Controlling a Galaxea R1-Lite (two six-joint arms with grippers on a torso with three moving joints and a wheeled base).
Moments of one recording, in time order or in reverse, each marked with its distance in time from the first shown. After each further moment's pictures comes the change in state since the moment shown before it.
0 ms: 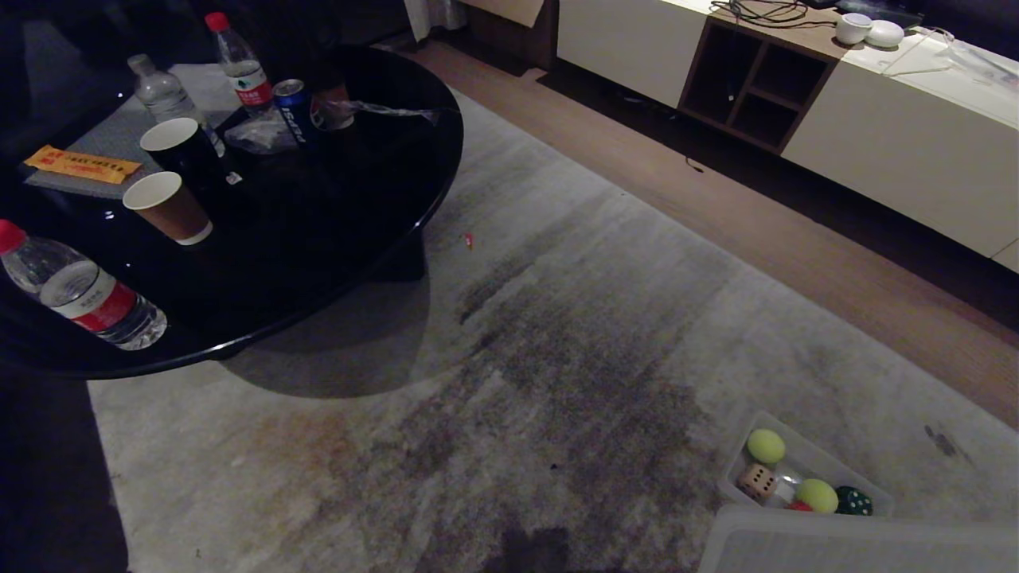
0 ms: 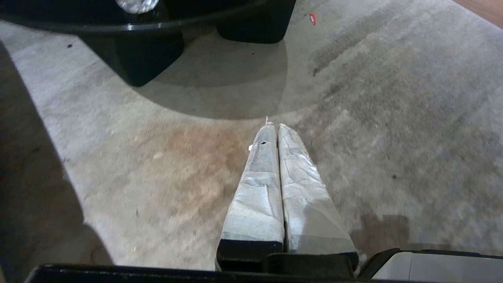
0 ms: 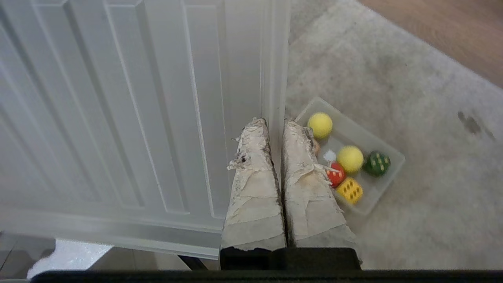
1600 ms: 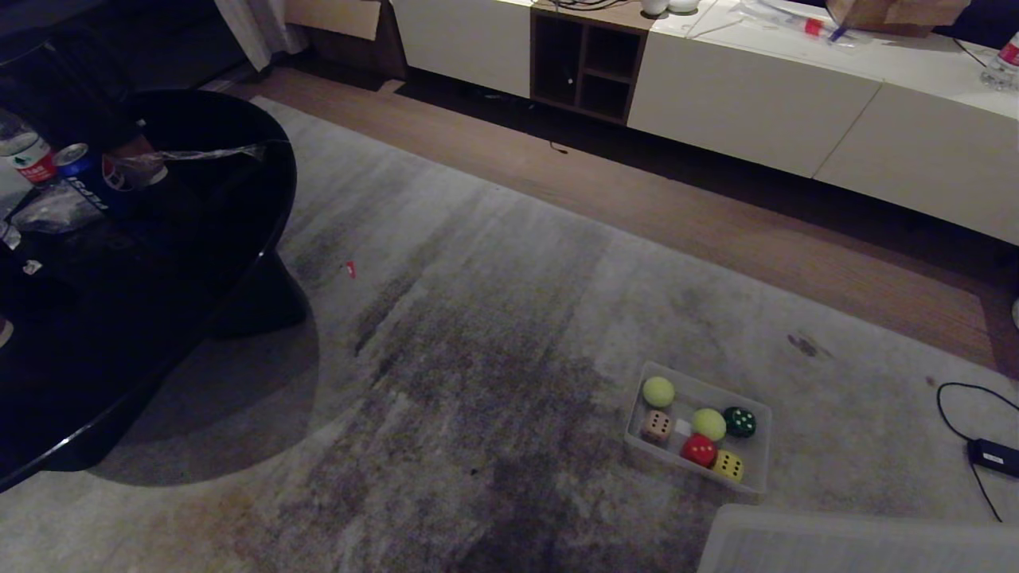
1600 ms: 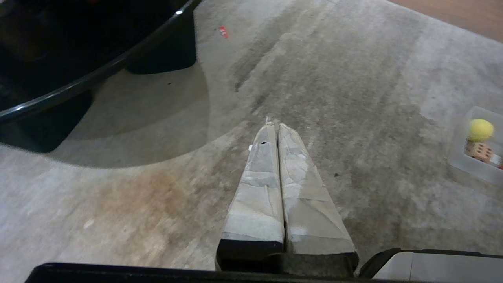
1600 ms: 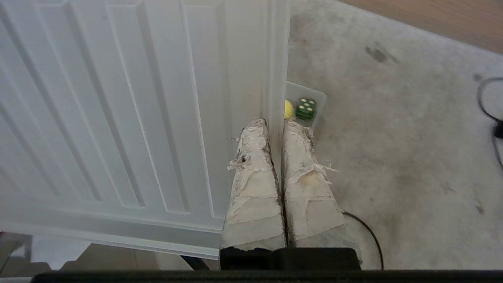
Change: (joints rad) left arm 0.000 0.000 0.000 0.000 -0.001 0.004; right arm 0.000 0.000 0.000 0.000 0.000 0.002
